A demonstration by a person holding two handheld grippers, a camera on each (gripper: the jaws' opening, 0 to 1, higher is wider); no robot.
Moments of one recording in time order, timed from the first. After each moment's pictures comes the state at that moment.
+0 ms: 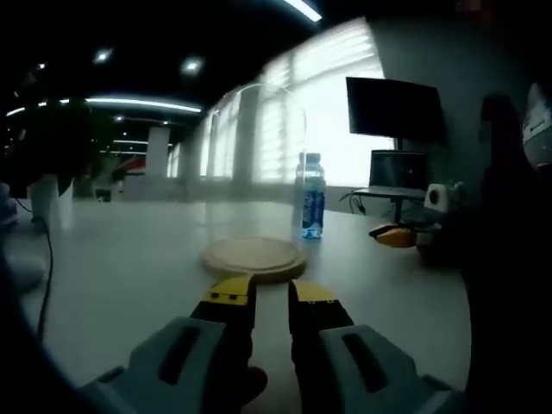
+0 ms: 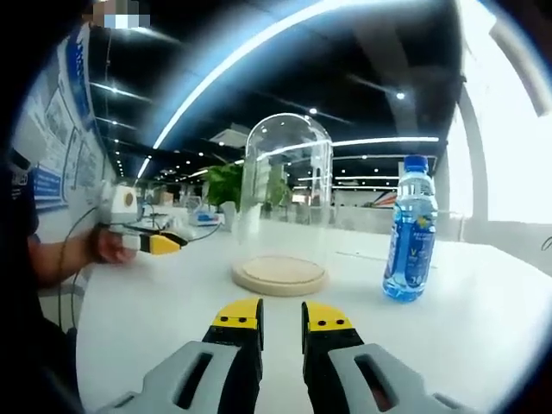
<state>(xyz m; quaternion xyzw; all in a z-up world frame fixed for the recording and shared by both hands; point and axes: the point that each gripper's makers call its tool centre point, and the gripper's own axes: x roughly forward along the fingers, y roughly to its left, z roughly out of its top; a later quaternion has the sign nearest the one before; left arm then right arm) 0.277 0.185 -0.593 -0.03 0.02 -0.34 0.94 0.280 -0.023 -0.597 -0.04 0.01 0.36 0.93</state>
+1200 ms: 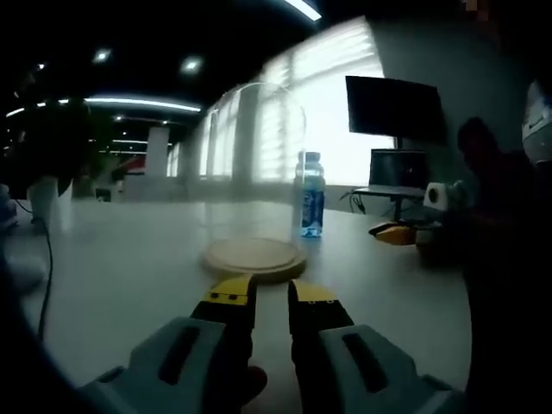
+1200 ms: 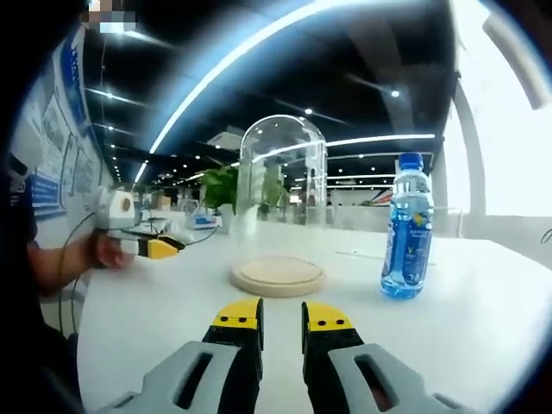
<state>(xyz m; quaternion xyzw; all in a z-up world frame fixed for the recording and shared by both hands) 0.277 0.184 -0.592 -0.02 0.02 -0.34 0.94 0.282 -0.024 -0.597 -0.03 0.01 0.36 0.93</state>
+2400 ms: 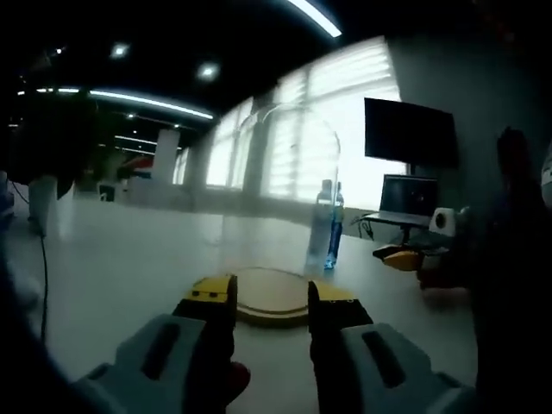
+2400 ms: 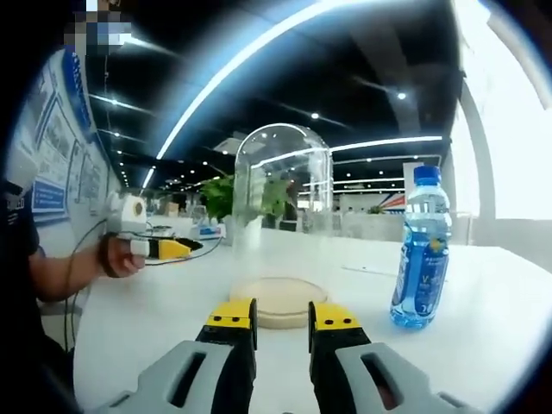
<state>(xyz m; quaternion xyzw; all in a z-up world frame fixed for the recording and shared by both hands) 0.323 0.190 -0.555 -0.07 -0.01 -0.32 0.94 0.312 -0.007 -0.569 -0.02 0.00 0.38 0.92</state>
